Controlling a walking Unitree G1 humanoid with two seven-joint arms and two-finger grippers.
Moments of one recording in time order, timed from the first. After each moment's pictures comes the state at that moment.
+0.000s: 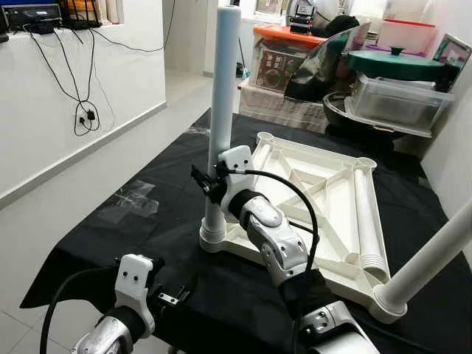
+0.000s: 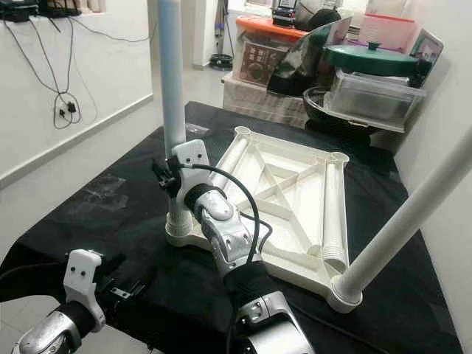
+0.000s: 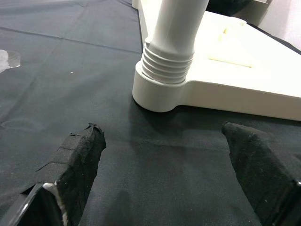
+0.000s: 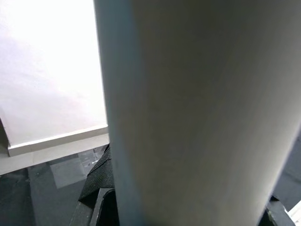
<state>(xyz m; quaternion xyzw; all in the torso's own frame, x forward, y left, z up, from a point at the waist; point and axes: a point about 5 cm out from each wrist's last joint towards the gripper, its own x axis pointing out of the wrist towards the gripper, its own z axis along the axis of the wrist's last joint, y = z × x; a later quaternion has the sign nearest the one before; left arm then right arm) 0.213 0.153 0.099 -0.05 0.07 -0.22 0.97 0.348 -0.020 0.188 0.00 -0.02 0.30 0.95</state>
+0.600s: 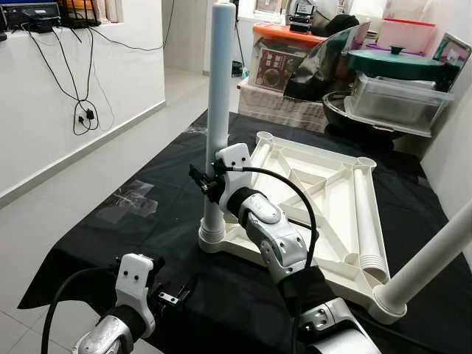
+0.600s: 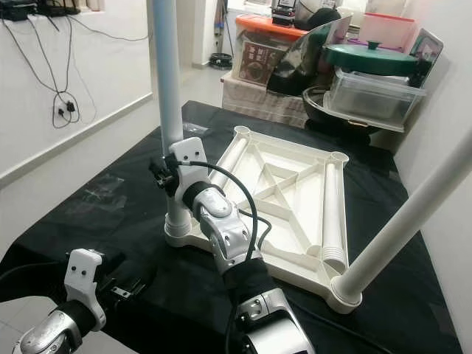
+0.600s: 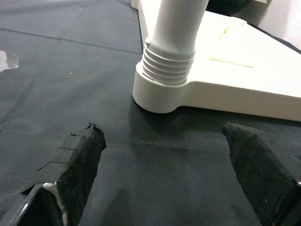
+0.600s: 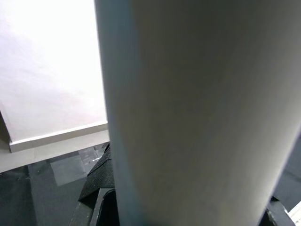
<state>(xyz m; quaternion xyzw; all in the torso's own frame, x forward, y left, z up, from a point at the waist) 0.214 0.153 0.098 -0.04 0.07 -0.22 0.97 0.350 -0.021 0.192 -0.01 -0.01 0.30 0.95</state>
